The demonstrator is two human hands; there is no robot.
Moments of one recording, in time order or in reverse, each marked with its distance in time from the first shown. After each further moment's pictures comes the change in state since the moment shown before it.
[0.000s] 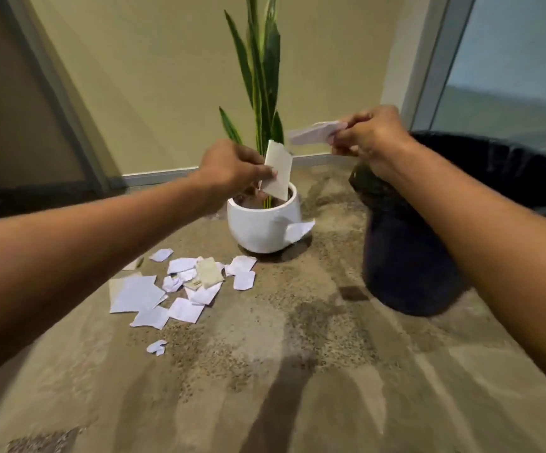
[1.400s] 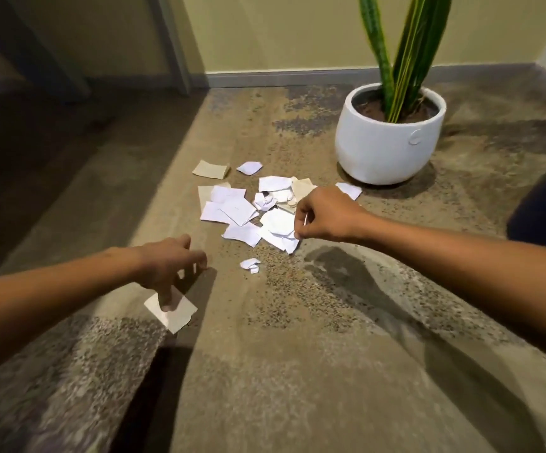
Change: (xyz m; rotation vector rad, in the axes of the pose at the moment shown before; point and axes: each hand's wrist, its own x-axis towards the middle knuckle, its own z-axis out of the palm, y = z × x) left_hand -0.115 -0.292 -0.146 1.153 -0.791 -0.365; right_hand -0.105 0.149 0.230 -0.874 -0.859 -0.318
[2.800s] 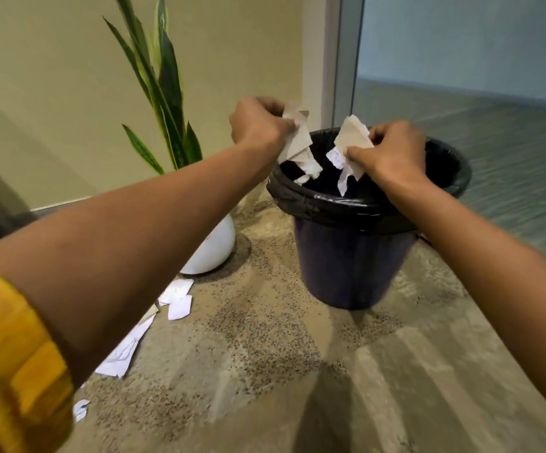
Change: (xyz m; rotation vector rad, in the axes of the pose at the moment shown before) left_hand -0.026 0.399 -0.335 -1.310 0.982 0.488; right_hand -0.231 0.180 -0.248 0.231 1.158 0.647
